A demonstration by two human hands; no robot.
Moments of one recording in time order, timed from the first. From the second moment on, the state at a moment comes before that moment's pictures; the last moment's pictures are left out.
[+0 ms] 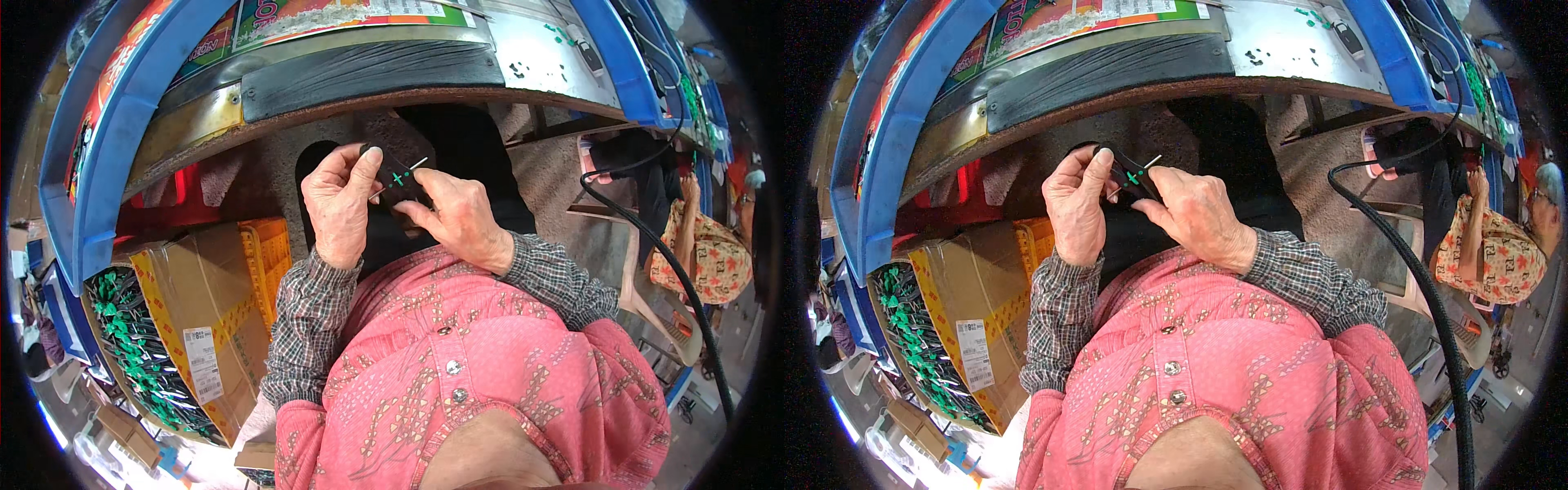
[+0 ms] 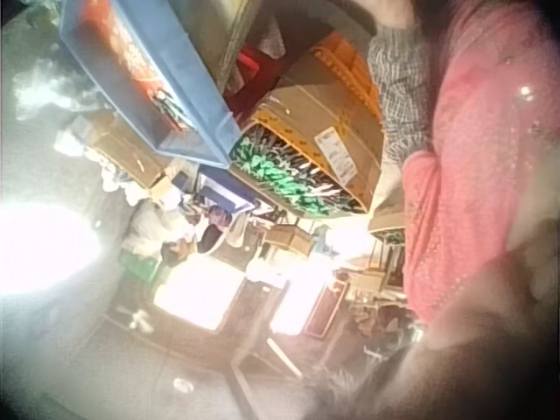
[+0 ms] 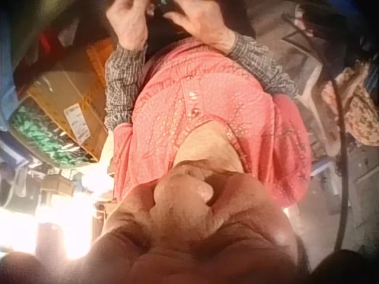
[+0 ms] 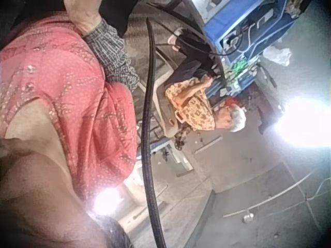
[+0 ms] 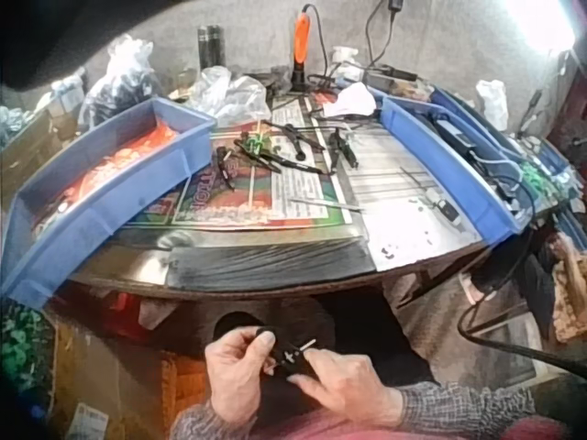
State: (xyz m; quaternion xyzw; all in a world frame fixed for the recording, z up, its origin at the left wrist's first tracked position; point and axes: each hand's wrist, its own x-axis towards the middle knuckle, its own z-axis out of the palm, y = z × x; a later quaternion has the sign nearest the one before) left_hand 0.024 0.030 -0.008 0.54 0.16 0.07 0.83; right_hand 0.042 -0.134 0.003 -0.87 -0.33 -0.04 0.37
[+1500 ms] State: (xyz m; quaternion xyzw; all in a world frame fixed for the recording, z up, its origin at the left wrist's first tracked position) left_hand 0.022 0.041 0.009 0.55 0.07 -0.03 0.83; right_hand 0.069 -0.150 0.011 -0.53 -0.11 0.49 0.68
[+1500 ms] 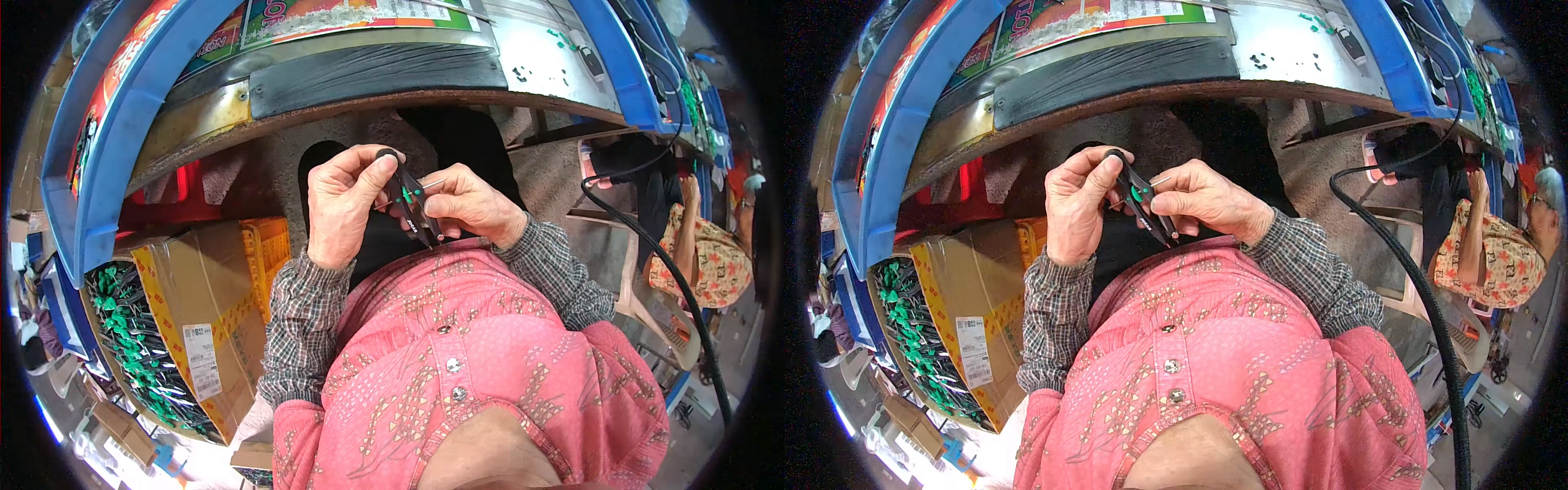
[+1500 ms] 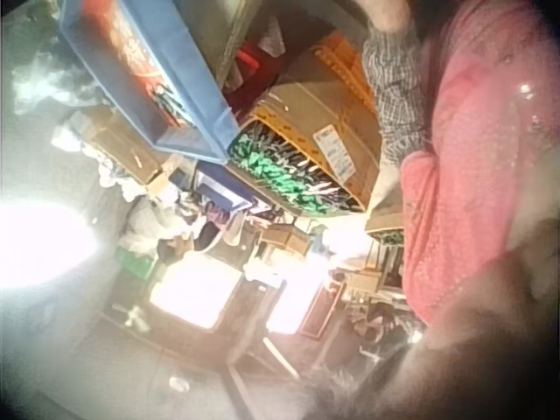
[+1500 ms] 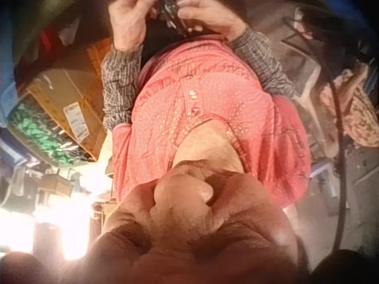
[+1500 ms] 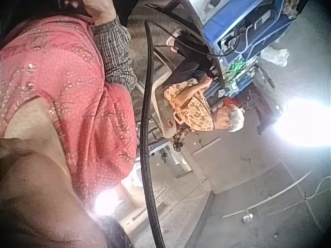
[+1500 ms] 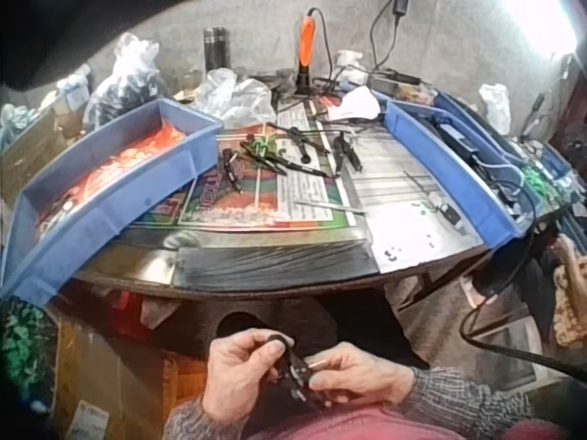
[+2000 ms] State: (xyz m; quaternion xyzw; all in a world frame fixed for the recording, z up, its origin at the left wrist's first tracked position) left_hand 0.021 0.041 0.007 0.54 0.06 -0.04 0.84; right_hand 0.060 -0.144 -0.009 -0.40 -0.08 0.52 0.75
